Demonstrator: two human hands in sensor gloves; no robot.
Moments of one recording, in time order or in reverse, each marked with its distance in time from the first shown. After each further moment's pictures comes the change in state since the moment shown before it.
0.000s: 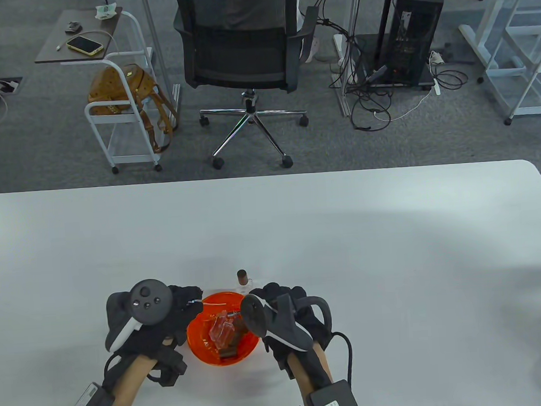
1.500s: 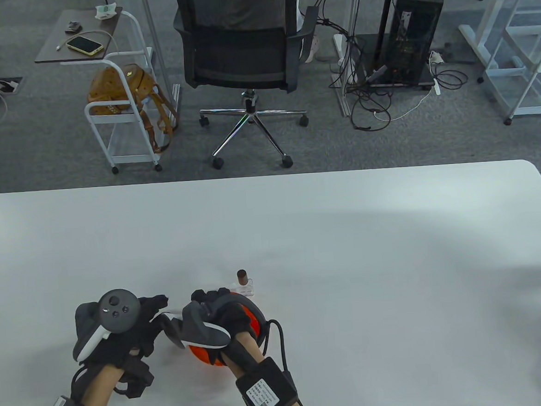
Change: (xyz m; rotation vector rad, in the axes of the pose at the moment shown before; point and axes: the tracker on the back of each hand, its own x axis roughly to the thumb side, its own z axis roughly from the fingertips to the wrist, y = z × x) left_hand -0.078 0.003 0.025 -0.008 0.080 0.019; right_hand 0.130 0.051 -0.029 0.170 -0.278 0.302
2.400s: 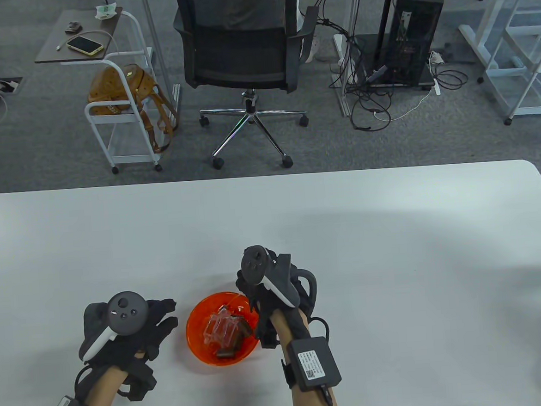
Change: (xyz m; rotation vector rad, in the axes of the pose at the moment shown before) left_hand 0.008 -0.009 -0.001 -0.036 -0.051 -0.036; right_hand -0.145 0.027 -0.010 0.092 0.475 -0.607
